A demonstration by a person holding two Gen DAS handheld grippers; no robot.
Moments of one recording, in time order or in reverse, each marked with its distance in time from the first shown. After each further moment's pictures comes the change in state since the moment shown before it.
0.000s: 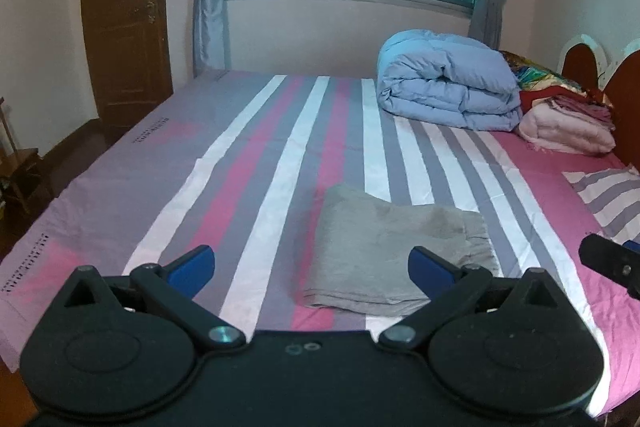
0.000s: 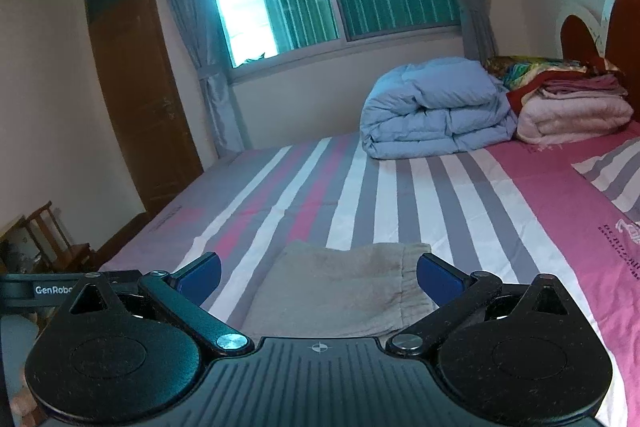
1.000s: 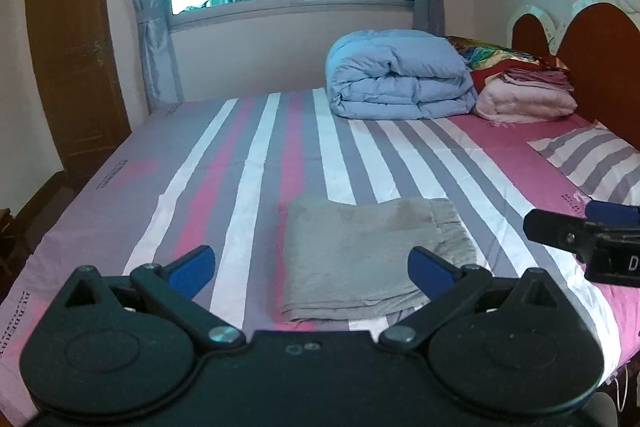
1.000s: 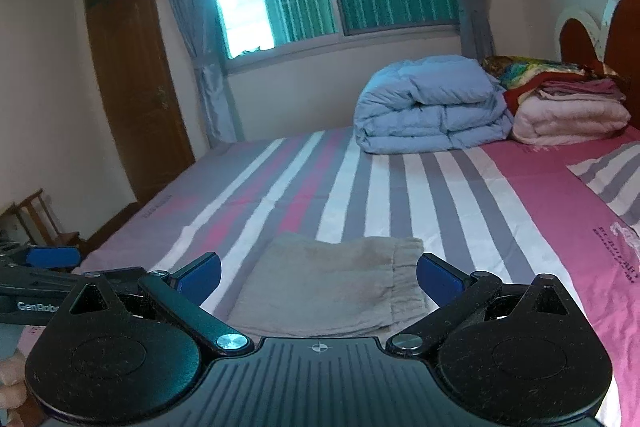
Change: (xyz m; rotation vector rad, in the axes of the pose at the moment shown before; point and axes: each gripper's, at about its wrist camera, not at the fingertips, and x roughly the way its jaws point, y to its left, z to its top) left arm 0.002 -0.026 -0.011 0.170 -0.055 -0.089; right arm 0.014 -0.004 -0.010 -0.031 0.022 -0.034
